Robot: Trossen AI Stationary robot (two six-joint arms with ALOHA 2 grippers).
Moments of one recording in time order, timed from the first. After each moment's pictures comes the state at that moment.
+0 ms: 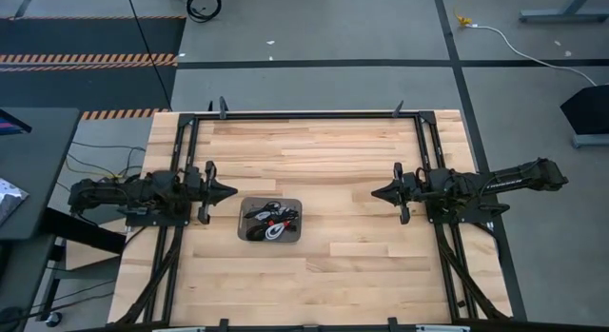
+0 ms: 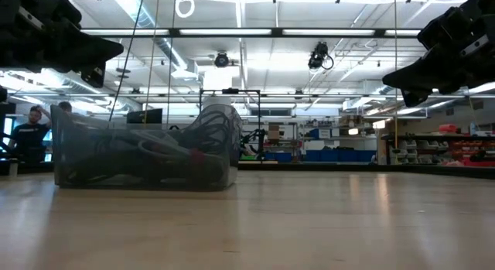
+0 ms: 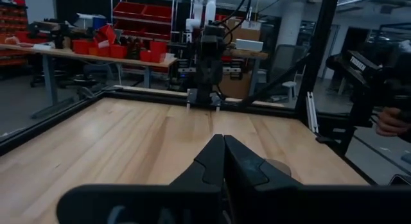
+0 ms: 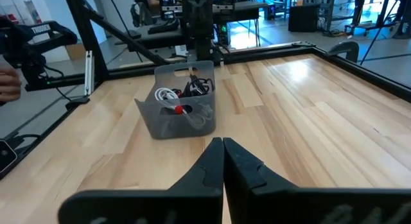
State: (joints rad) left arm -0.04 0.01 0.01 0.07 -0.08 -0.12; right arm 0.08 0.32 0.01 0.19 0.09 0.13
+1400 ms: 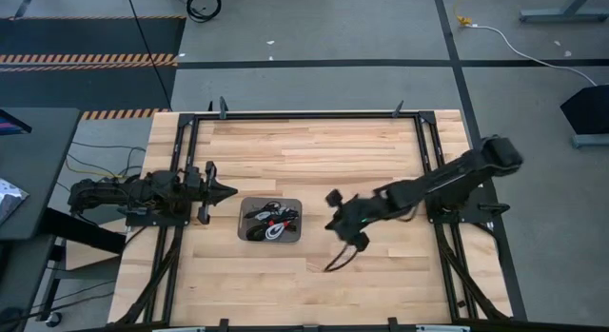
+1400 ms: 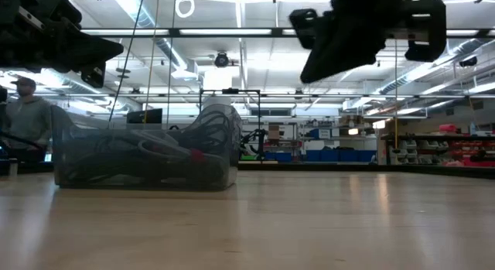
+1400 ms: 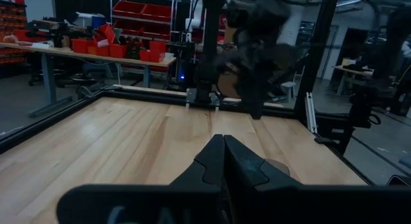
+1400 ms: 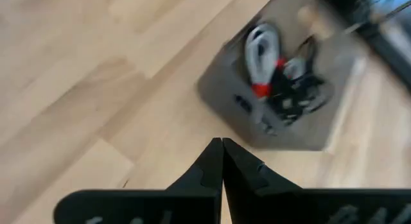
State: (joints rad) left arm -0.04 0.01 0.01 0.07 -0.08 -0.12; right arm 0.29 1.51 0.94 -0.19 0.12 -0.51
